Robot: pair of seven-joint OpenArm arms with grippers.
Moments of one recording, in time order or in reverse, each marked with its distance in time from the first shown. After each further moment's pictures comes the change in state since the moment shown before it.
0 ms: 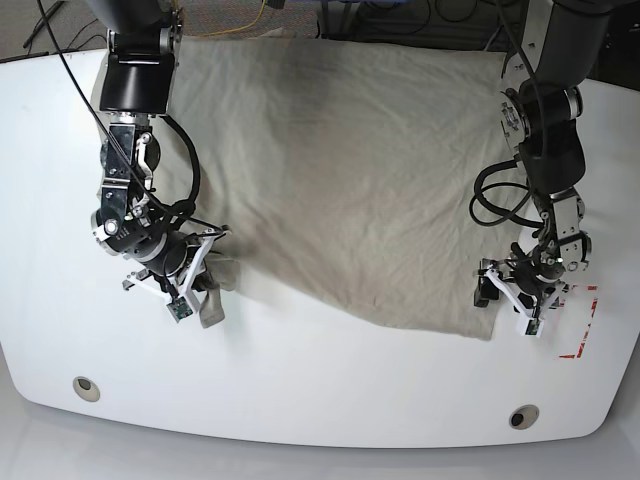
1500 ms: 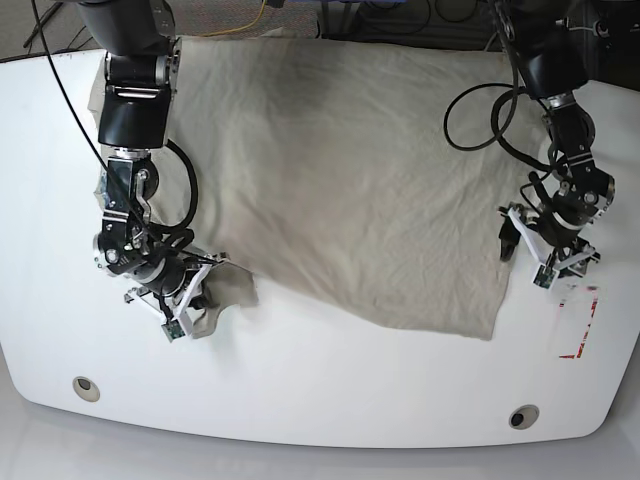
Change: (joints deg) left arm 23.7 0.0 0.3 43.2 -0.1 -5.7 10.1; right arm 7.2 0.1 0.0 -14.1 -0.3 -0.2 6.4
